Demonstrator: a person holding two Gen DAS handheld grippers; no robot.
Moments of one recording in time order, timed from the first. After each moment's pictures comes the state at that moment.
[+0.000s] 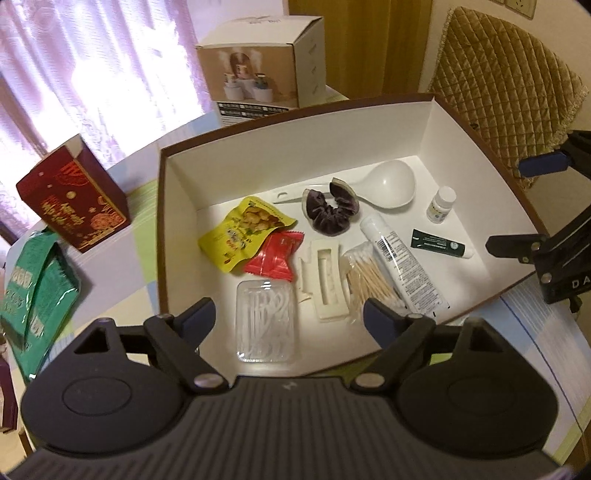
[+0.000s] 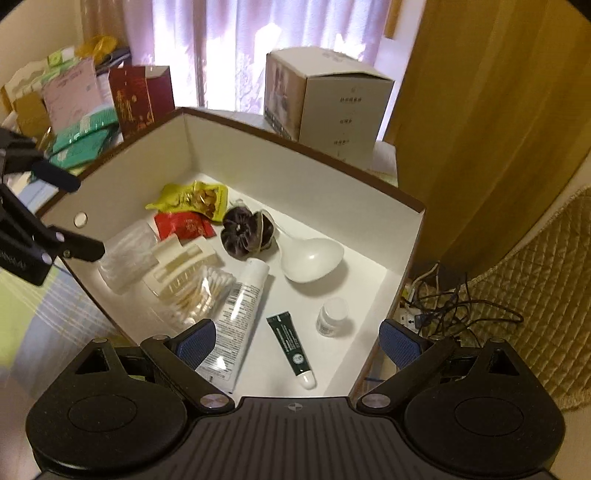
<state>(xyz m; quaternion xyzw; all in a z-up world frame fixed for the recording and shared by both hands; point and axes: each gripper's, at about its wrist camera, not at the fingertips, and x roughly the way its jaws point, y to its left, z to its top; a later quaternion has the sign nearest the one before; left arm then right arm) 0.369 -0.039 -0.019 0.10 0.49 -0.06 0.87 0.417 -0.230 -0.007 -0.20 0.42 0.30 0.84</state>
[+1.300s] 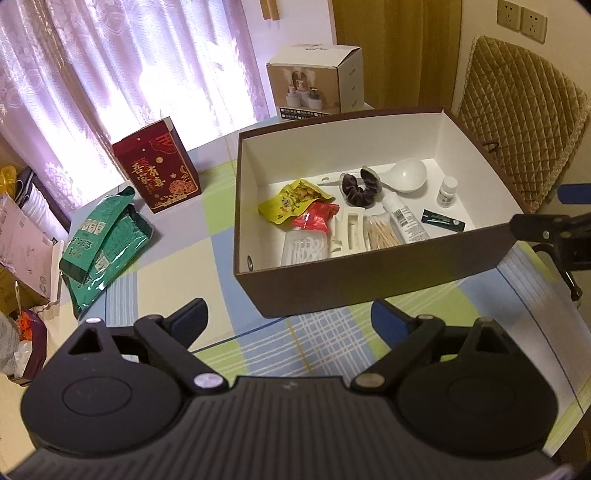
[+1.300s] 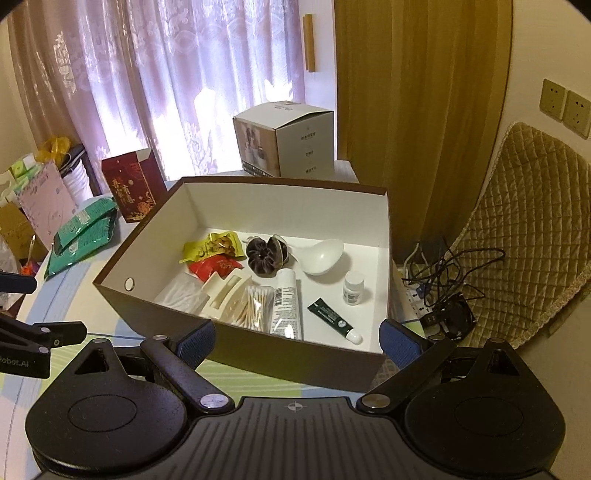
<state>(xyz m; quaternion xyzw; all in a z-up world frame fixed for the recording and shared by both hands) 0.249 -0.024 0.023 0.09 0.45 0.01 0.89 0.309 -0.246 0.033 -0.04 0.39 0.22 0.90</state>
